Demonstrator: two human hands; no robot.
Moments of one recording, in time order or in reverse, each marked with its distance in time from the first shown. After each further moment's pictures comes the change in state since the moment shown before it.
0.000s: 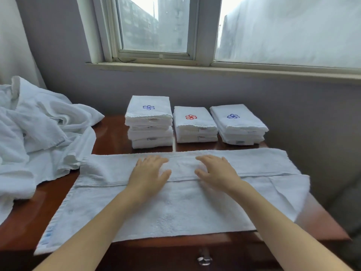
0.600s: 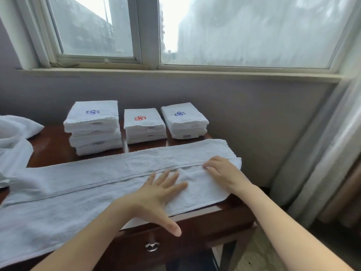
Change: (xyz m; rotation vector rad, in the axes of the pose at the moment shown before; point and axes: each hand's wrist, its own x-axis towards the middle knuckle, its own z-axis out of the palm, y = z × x) left_hand -0.024 0.118 0.049 0.114 -0.542 0.609; right_hand -0.116 0.128 -0.040 0.158 0.114 0.202
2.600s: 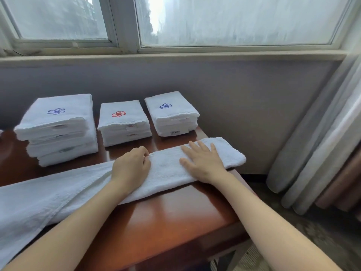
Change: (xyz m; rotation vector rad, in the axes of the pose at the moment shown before) left_hand 0.091 -0.055 -0.028 -0.015 0.685 -0.477; right_hand 0.078 0.013 0.028 -0.213 -0.060 0.021
